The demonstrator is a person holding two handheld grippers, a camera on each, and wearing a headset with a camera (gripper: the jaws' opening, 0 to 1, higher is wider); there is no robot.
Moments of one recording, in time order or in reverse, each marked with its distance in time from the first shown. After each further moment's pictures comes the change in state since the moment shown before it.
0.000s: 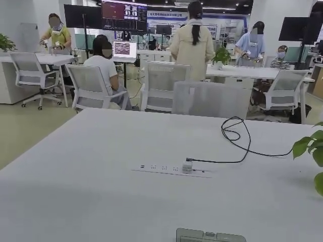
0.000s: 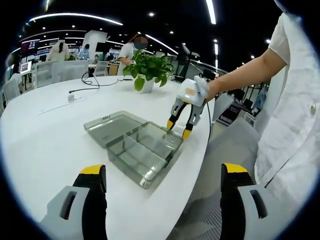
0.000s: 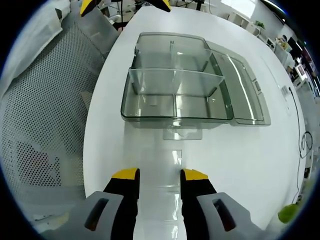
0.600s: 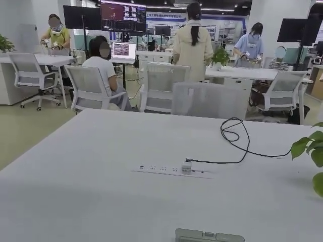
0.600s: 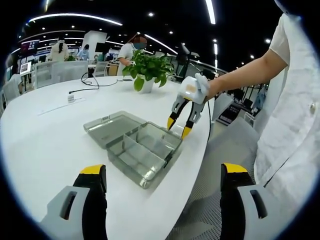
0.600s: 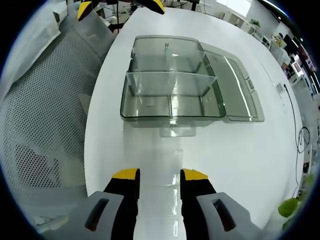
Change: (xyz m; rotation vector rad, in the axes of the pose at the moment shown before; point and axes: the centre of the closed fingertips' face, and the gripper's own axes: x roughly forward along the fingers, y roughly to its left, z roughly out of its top) left arm -0.001 -0.001 0.001 0.005 -0.002 -0.002; right arm -0.013 -0.003 -0.002 0.034 -0.006 -0.034
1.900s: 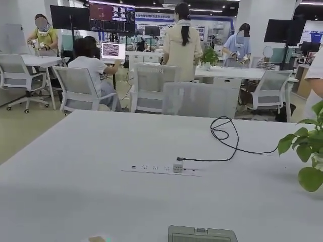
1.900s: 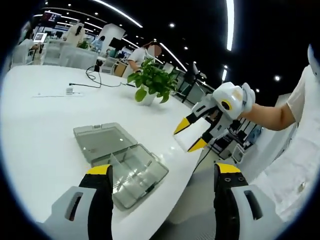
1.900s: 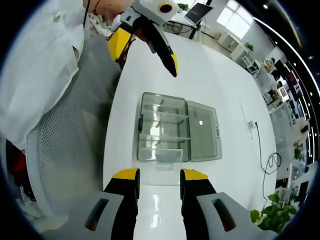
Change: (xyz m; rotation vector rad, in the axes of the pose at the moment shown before) left arm 0.019 -0.010 0.060 -0.315 -0.104 -0.066; right arm -0.098 0.012 0.083 -0.120 -0.088 -0.180
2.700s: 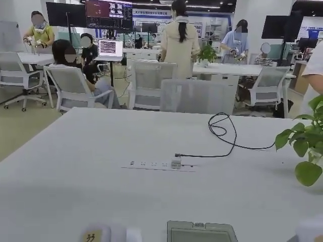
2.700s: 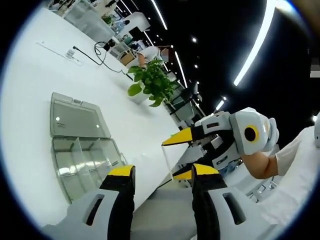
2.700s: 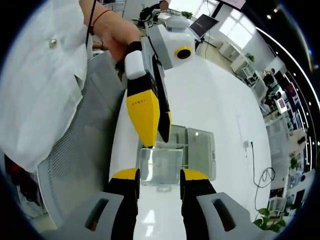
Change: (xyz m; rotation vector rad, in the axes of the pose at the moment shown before) left arm 0.035 -0.032 0.008 -0.349 -0.058 -0.146; right arm -0.015 0.006 0.060 -0.047 -0.057 -0.021
